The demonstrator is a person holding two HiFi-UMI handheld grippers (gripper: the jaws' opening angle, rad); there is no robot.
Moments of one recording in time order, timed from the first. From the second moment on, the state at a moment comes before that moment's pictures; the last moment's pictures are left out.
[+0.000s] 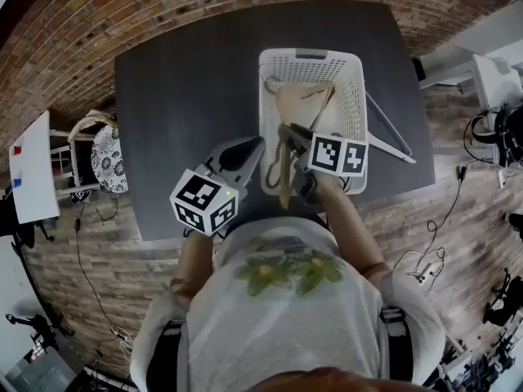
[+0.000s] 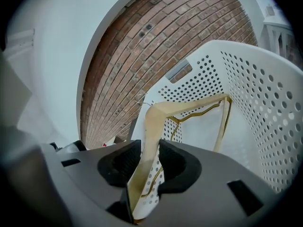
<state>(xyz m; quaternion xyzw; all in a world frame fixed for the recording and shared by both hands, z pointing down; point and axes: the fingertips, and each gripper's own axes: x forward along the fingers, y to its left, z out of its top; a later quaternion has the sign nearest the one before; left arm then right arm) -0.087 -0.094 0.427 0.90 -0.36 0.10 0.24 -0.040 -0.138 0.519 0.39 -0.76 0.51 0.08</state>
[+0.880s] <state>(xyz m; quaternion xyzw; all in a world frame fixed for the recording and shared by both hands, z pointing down) -0.082 -0.089 0.417 0.90 -0.36 0.10 0.22 -0.037 -0.141 0.504 0.38 -0.80 0.45 0.12</state>
